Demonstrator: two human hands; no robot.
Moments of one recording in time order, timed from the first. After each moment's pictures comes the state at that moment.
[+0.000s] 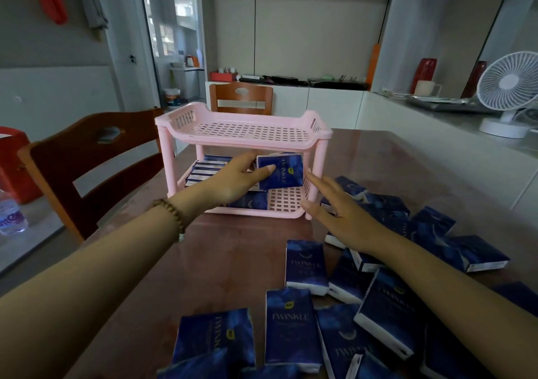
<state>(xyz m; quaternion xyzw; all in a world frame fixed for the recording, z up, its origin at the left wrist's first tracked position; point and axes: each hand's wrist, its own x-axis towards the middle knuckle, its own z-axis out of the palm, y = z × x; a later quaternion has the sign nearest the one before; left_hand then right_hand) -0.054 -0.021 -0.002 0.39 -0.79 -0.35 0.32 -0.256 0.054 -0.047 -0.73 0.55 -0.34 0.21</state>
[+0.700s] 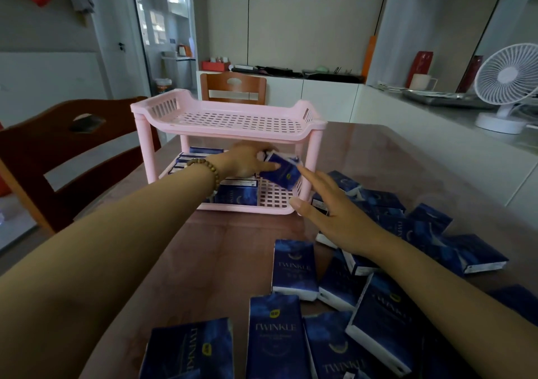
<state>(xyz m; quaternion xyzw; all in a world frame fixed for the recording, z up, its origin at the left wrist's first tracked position) -0.098 -0.105 -0.016 0.44 -0.86 -0.20 0.18 -0.255 0.055 -0.048 -0.72 0.57 -0.34 0.22</state>
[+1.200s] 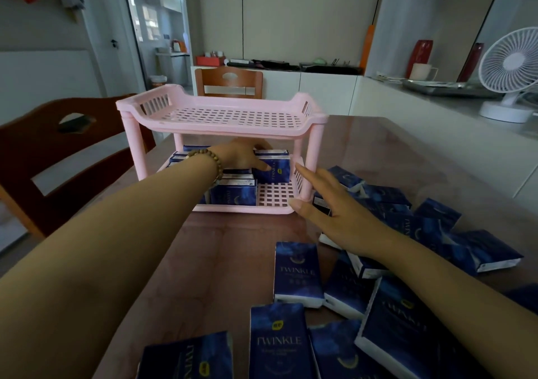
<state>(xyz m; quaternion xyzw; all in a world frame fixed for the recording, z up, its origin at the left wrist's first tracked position) -0.104 -0.138 -0.019 0.47 -0.85 -0.20 0.13 -0.256 0.051 -0.049 -0.72 0.56 -0.33 0.22</state>
